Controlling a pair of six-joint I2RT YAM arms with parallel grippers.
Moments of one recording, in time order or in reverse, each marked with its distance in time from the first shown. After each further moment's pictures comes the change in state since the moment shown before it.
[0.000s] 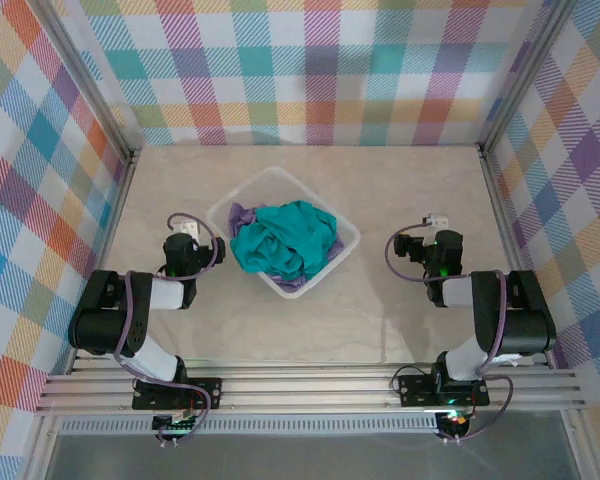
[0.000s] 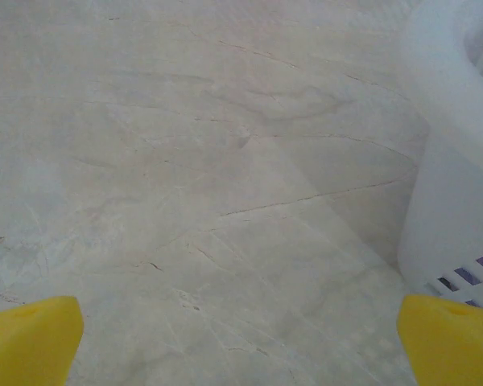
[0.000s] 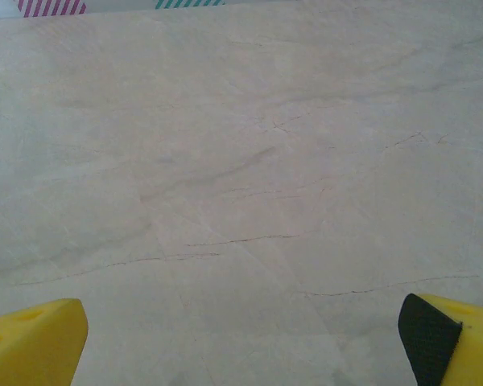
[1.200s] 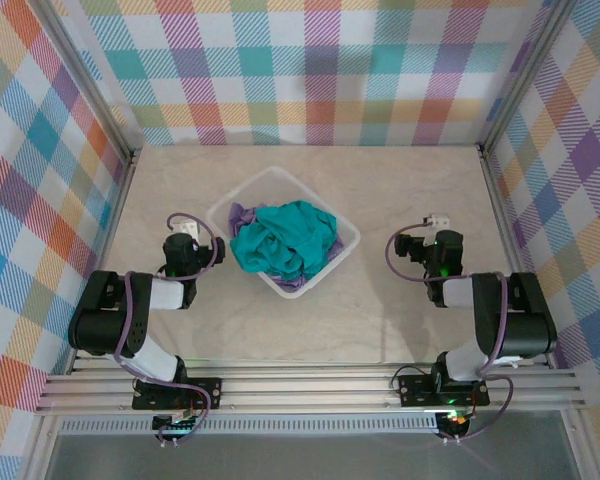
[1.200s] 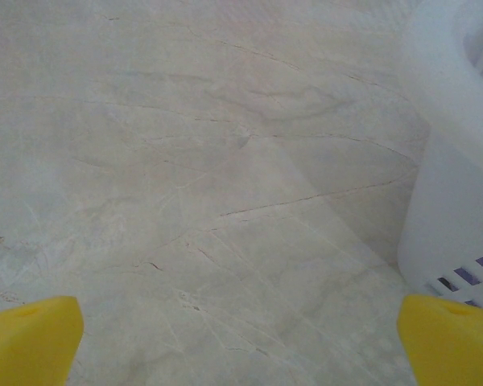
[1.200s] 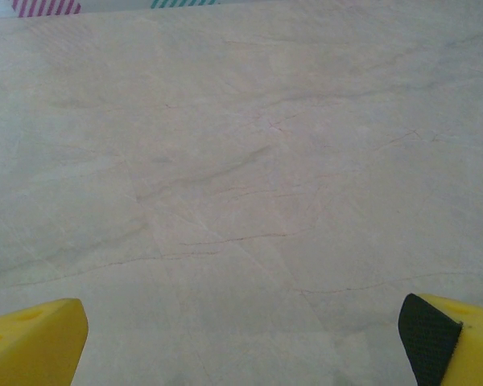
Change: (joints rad) left arm 0.000 -0.044 0.011 -0.075 -0.027 -0.016; right arm 0.000 -0.077 0.000 -0.077 0.037 0.016
